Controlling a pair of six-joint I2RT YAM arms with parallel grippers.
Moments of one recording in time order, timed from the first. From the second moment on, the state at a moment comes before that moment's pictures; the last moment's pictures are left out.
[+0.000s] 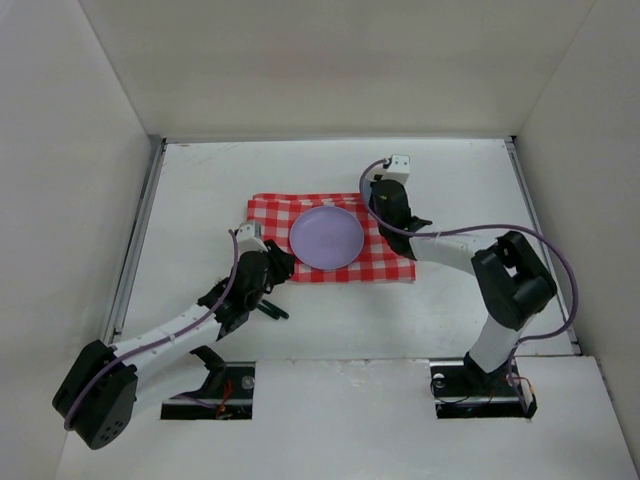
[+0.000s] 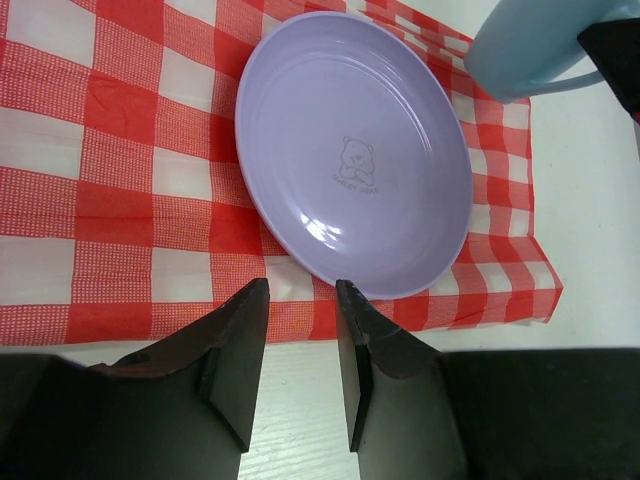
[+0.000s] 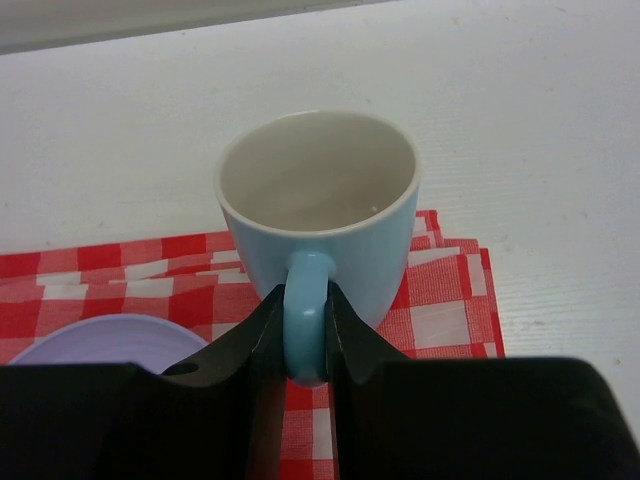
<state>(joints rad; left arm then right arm) -0.68 0.97 0.35 0.19 -0.33 -0.77 0.58 1.73 1.01 0.39 0.57 0.30</state>
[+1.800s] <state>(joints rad) -0.49 0.77 0.46 -0.10 -0.33 -0.79 0.90 1.37 0.72 0.29 0.35 0.50</state>
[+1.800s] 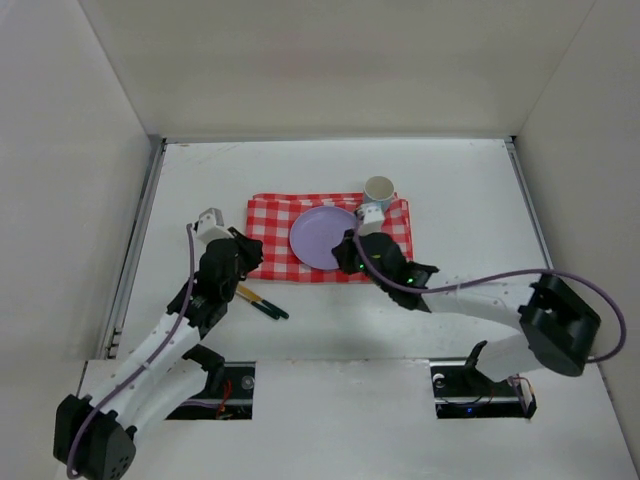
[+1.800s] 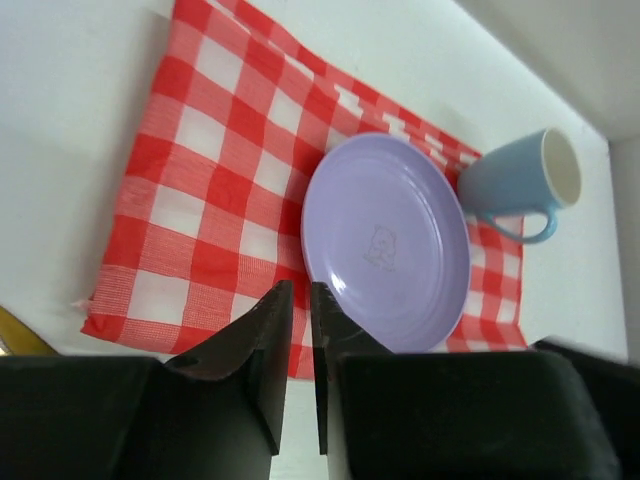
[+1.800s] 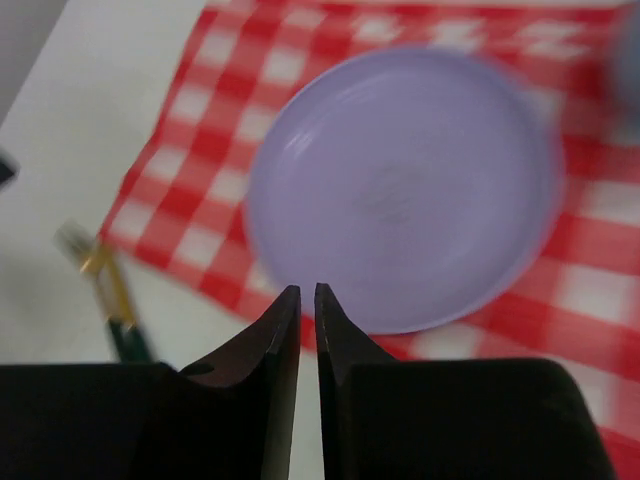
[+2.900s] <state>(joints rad) -0.17 0.61 0.41 -0.43 -0.36 -0.90 1.26 1.95 1.23 0.05 0.16 0.42</state>
